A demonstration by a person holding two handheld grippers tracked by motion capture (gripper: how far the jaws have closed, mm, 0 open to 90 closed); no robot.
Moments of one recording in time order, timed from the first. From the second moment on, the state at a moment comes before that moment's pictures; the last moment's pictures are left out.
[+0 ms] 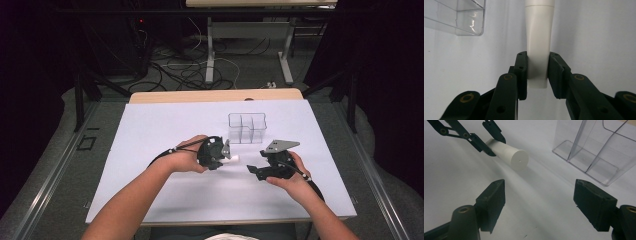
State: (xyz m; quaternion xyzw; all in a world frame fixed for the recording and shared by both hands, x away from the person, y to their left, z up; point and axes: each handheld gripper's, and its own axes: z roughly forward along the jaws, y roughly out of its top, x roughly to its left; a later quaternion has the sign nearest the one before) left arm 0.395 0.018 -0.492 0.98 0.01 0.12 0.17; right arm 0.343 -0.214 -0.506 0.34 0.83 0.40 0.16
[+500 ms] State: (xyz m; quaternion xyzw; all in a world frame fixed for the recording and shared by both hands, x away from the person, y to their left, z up) left arm 0.401 0.017 -0.477 0.94 0.14 0.07 0.29; right arm 0.344 -0.220 -0.501 0.36 0.82 0.42 0.16
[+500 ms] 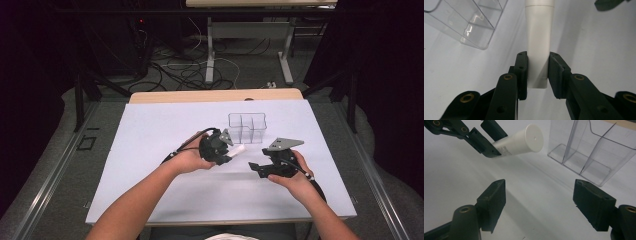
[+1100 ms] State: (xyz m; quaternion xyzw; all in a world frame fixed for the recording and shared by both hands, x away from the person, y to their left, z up) left arm 0.395 0.027 -0.469 0.86 0.25 0.06 0.44; right arm 0.347 -0.228 -0.488 0.39 0.78 0.48 0.13
